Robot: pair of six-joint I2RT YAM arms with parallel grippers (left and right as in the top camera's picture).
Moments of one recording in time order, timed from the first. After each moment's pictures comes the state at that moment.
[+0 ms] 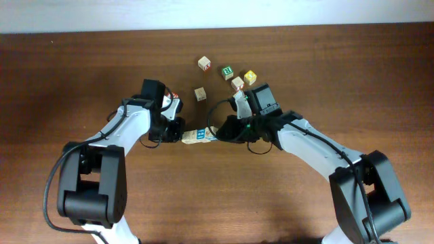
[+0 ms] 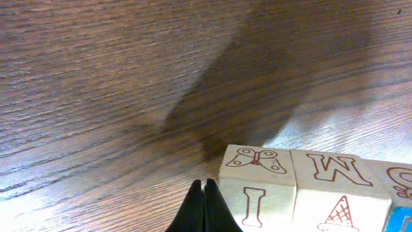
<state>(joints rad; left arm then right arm) -0.17 1.90 1.18 -0.69 0.34 -0.07 0.45 1.78 1.07 -0.28 -0.62 0.54</state>
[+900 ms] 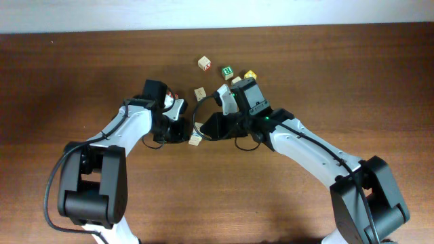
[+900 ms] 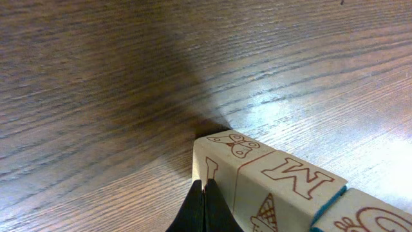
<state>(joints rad) -0.18 1.90 1.18 -0.70 0.45 -0.07 0.53 1.76 1.15 -0.26 -0.63 0.55</state>
